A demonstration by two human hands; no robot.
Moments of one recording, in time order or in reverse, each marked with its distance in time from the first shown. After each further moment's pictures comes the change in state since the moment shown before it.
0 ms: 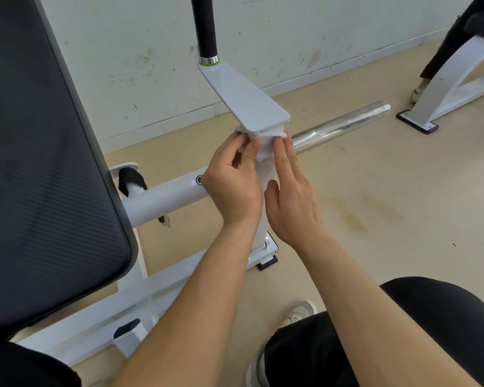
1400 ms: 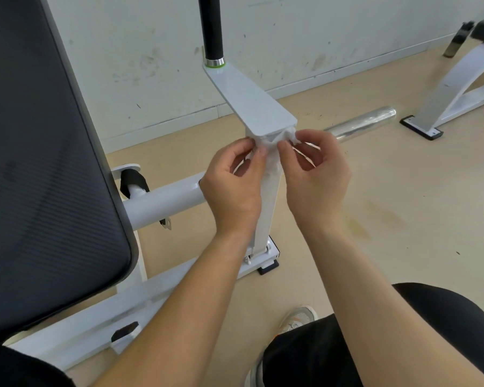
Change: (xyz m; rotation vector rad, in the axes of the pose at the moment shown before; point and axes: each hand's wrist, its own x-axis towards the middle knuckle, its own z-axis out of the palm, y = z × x) left_hand 0.000 0.012 -0.016 -0.090 -0.118 -0.141; right_hand 0.032 -0.022 -0.018 0.545 0.438 0.296
